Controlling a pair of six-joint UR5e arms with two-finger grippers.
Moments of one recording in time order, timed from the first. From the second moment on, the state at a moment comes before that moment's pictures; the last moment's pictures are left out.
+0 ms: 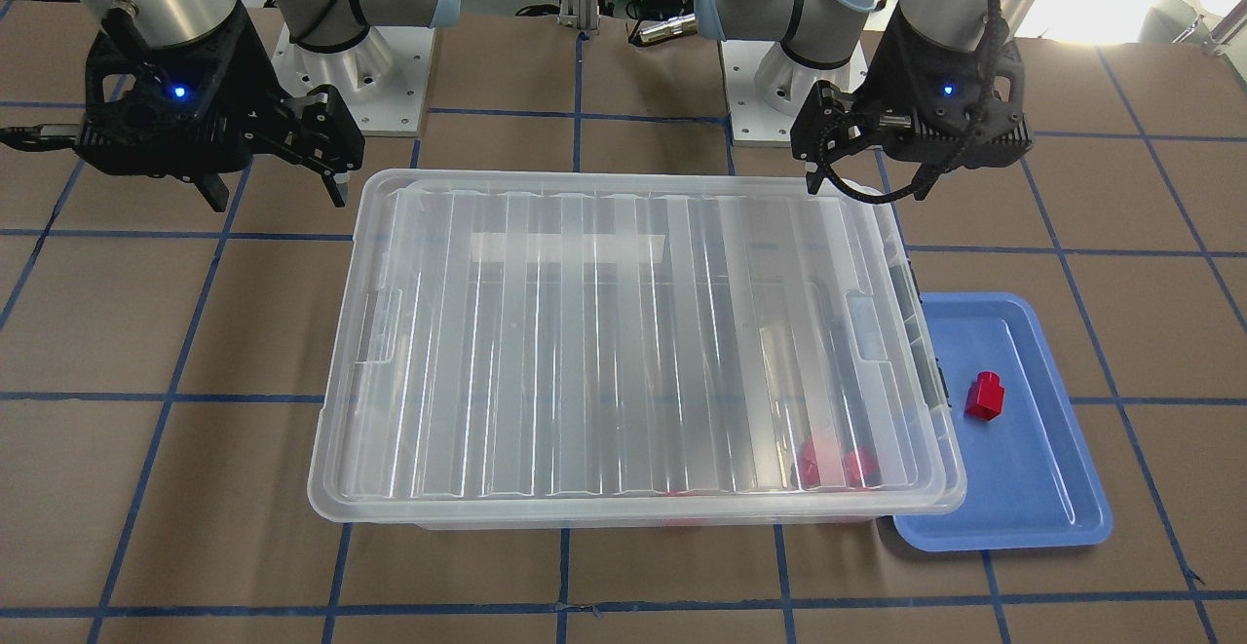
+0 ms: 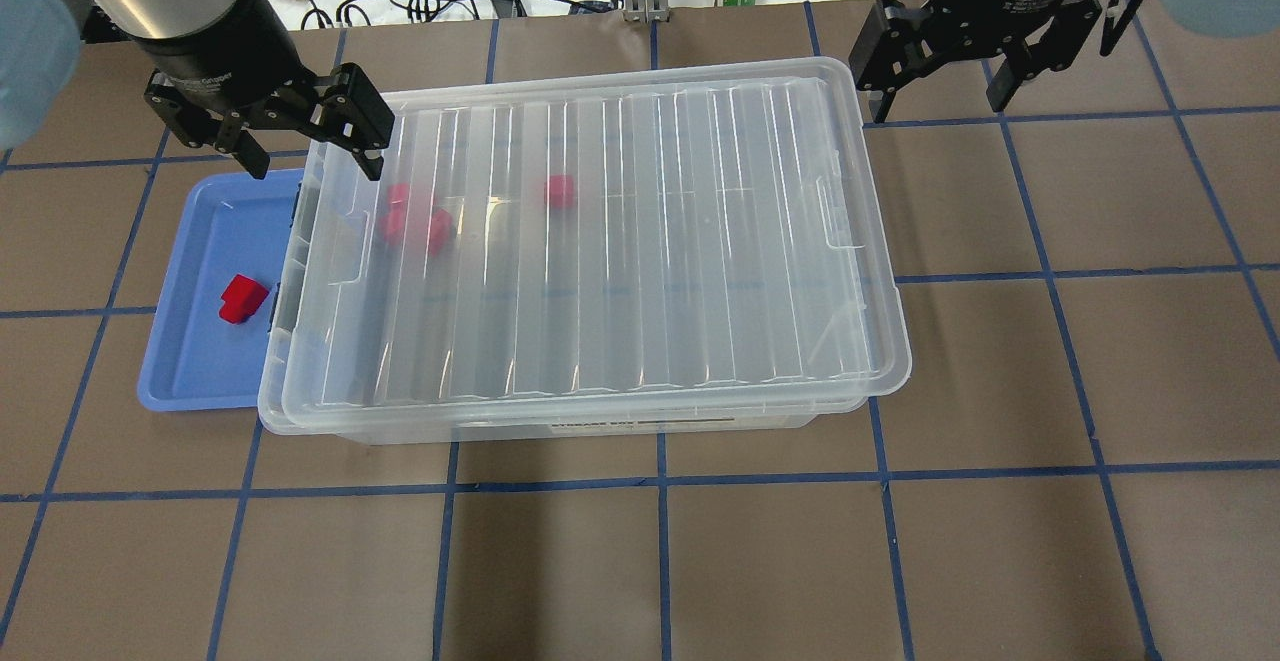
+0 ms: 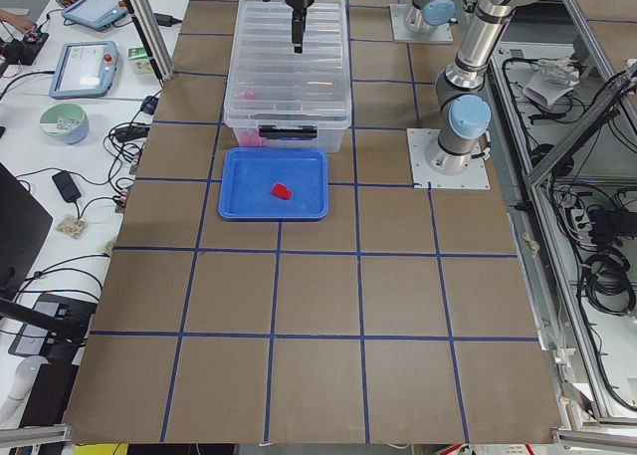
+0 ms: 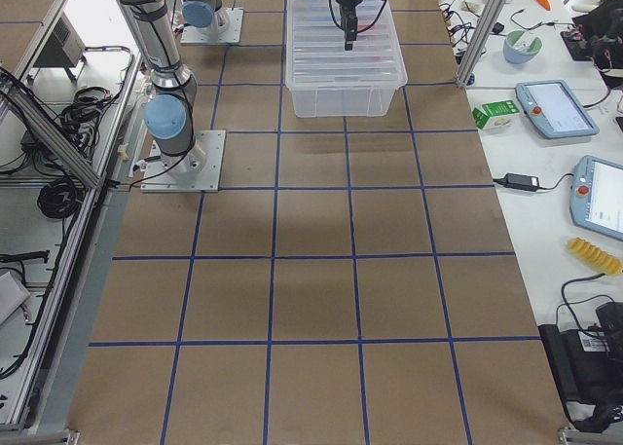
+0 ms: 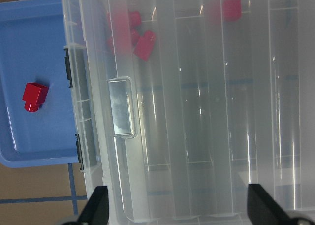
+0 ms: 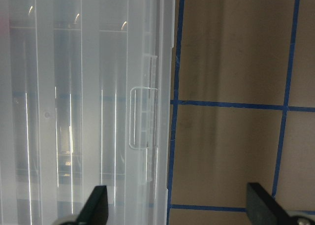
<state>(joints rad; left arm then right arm) -1.56 -1.58 -1.51 -1.61 1.59 0.07 1.60 -1.50 1.43 -1.53 -1.56 -0.04</state>
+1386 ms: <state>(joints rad) -1.56 -1.57 -1.51 -1.61 1.59 0.07 1.59 -1.43 1.57 -1.65 -1.56 -0.05</state>
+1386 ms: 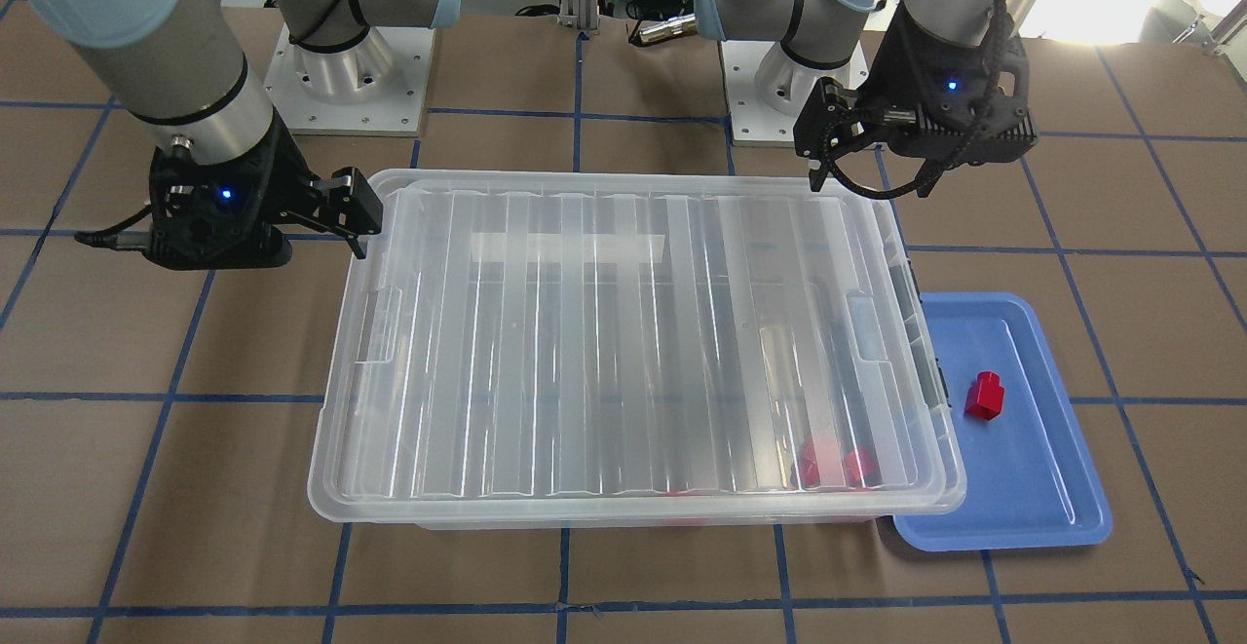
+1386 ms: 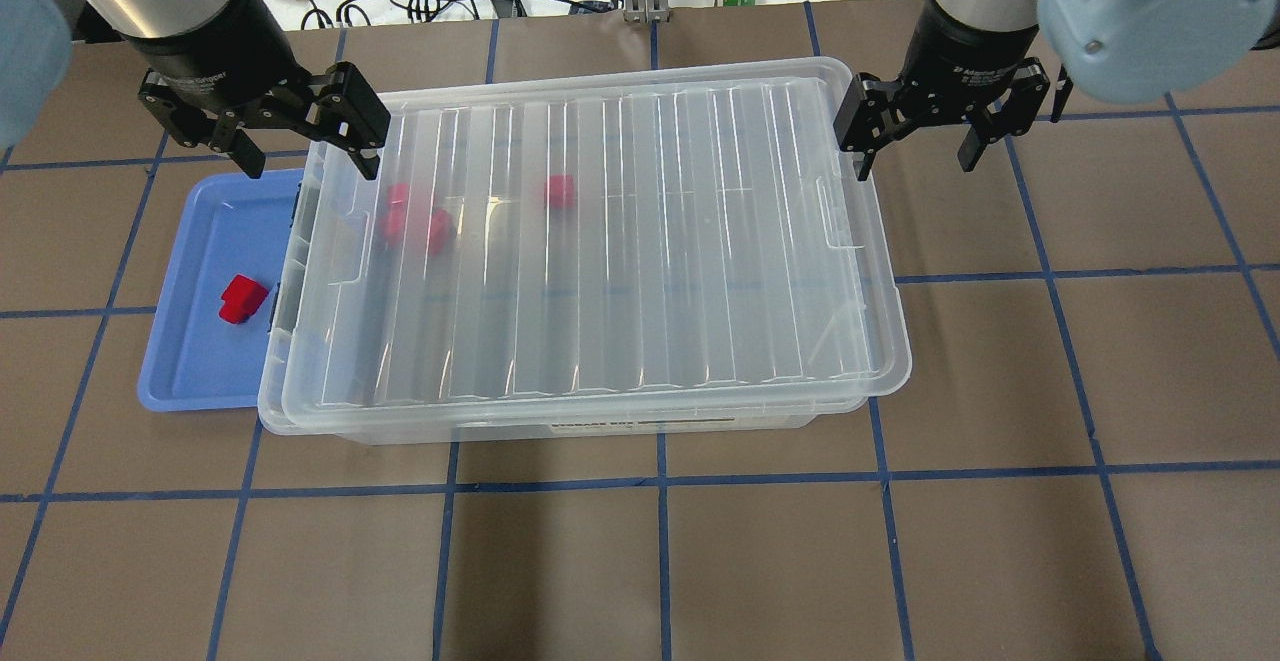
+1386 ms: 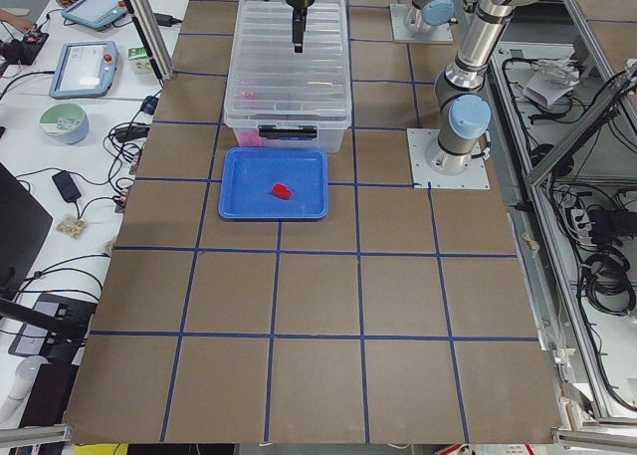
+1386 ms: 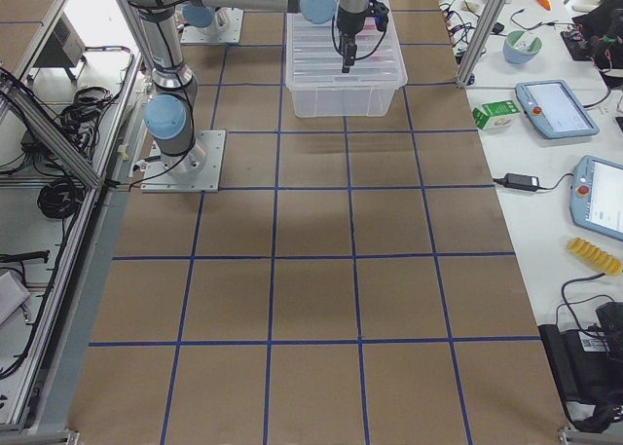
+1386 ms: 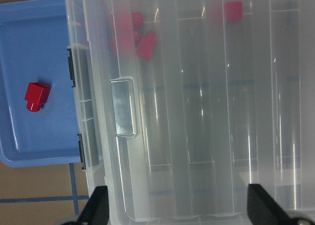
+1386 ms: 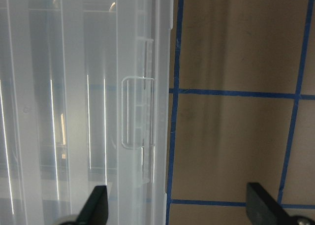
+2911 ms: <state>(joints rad) -1.55 -1.57 -1.51 -1.61 1.59 0.08 1.38 -1.36 1.70 -1.91 -1.59 -0.22</state>
